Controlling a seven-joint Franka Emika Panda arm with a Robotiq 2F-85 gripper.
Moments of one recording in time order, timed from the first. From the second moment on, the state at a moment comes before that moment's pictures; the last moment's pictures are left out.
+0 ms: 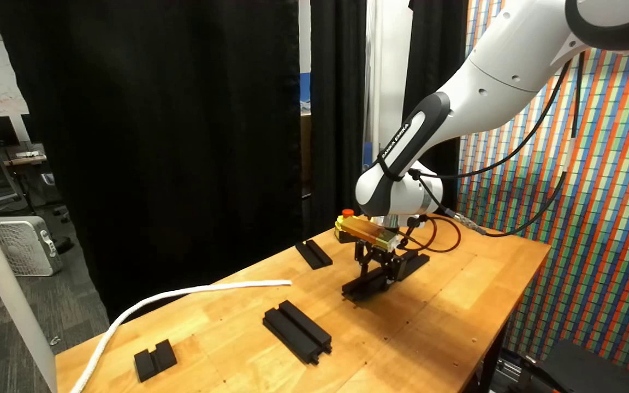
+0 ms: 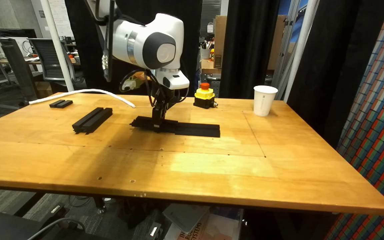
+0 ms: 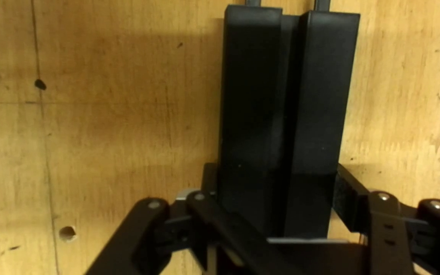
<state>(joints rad) 0.03 0.33 -0.03 -2.25 0.30 2.57 1.14</state>
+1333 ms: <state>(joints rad) 0.03 0.31 -0.04 -2.29 0.30 2.57 1.14</state>
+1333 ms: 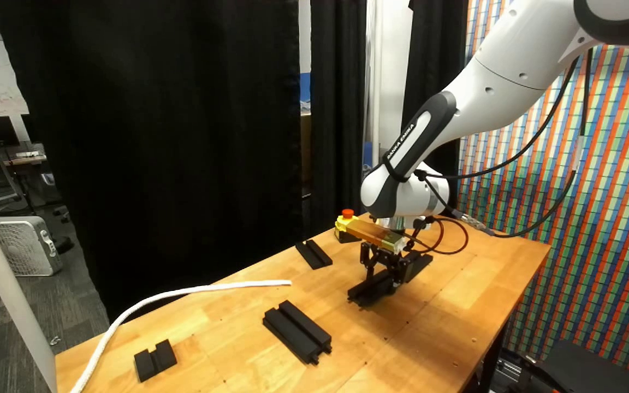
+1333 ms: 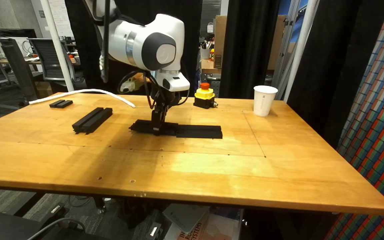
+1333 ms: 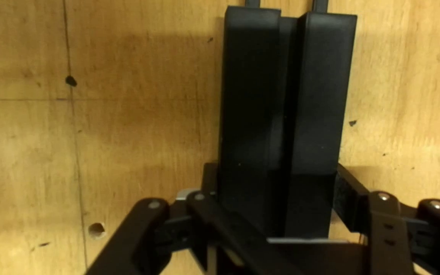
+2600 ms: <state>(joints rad) 0.02 0.30 -0.06 -2.30 0.29 2.56 1.01</state>
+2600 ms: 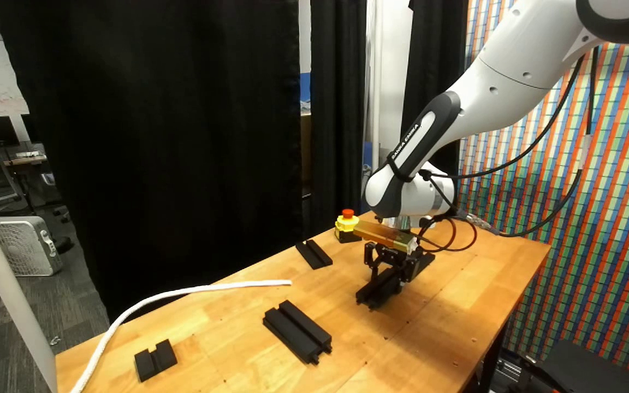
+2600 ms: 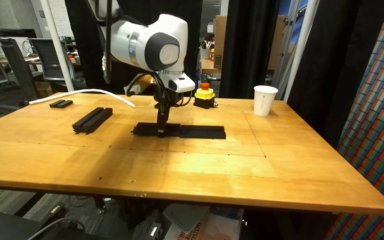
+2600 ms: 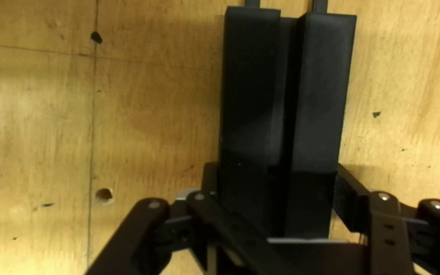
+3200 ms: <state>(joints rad) 0.02 0.29 -0.06 -2.31 0.30 2.57 0.97</state>
